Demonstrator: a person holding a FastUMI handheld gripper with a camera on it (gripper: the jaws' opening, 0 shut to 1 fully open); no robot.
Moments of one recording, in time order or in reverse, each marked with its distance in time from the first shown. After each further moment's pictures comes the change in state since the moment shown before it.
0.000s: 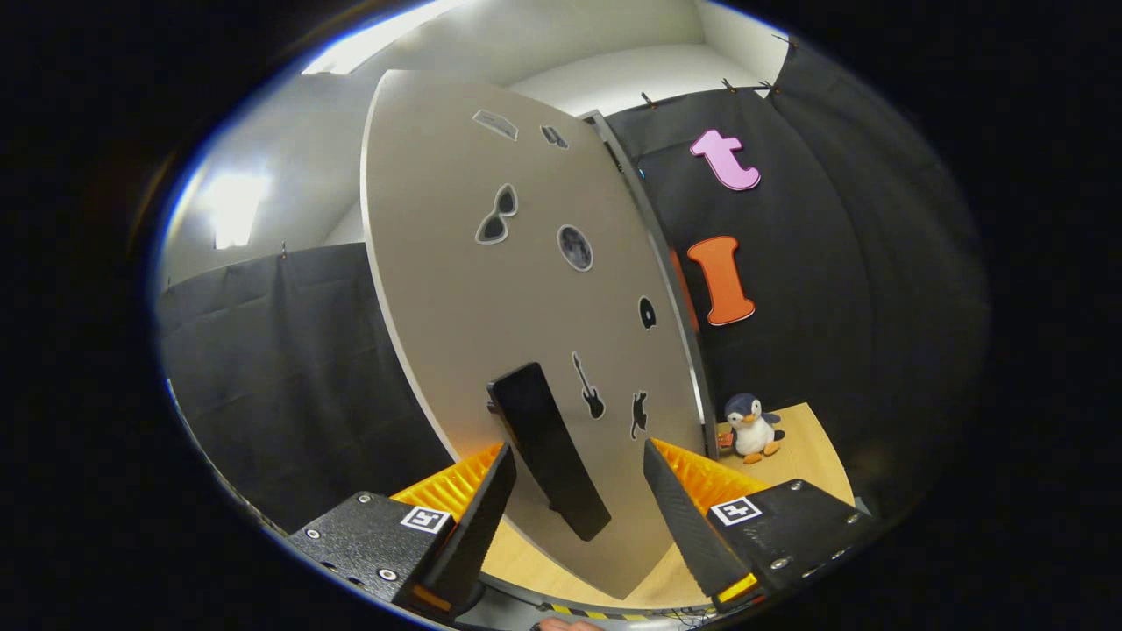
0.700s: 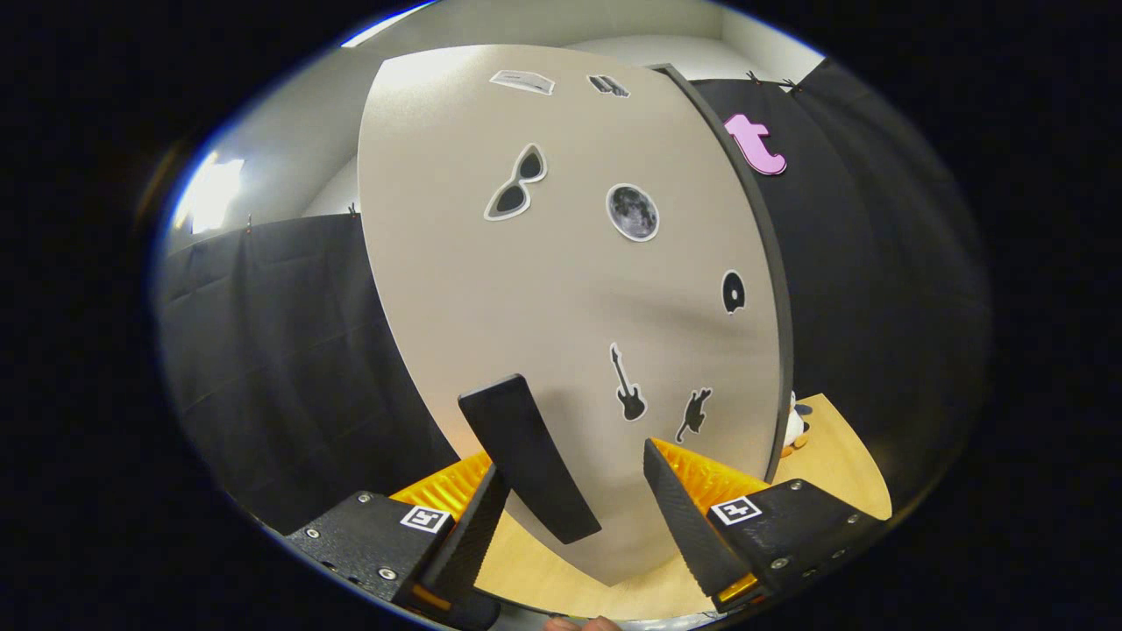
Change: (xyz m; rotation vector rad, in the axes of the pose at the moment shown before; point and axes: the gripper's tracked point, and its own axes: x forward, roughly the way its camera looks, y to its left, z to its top) arm 0.135 0.105 -0.017 -0.018 0.036 -0.107
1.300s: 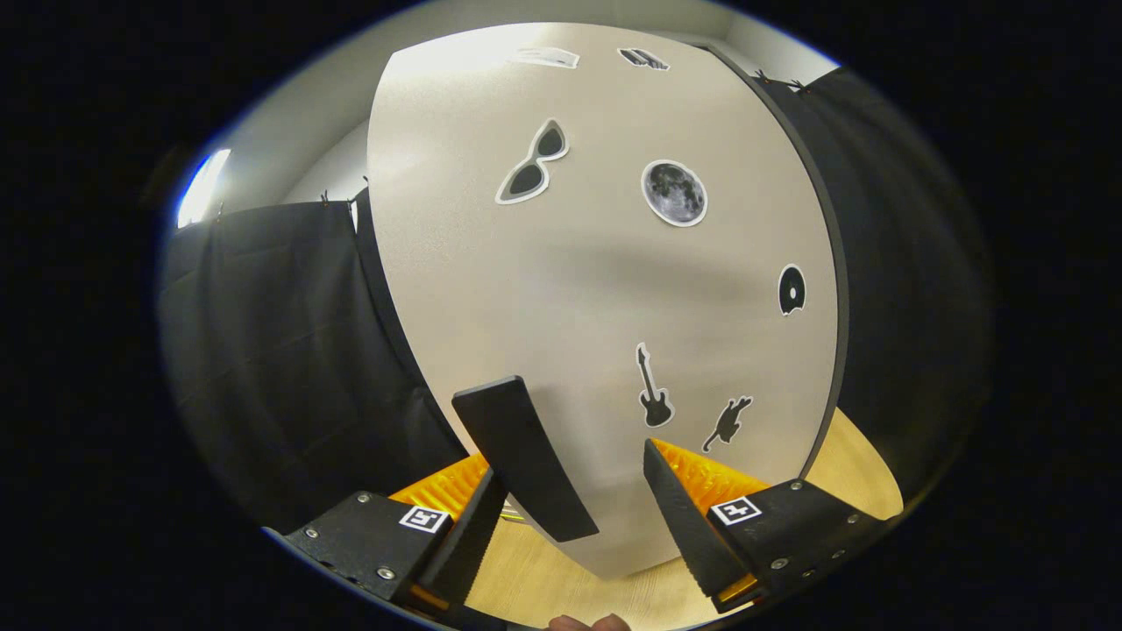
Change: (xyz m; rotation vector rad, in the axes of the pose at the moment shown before) arm 0.068 0.037 -0.007 0.001 0.025 -0.084
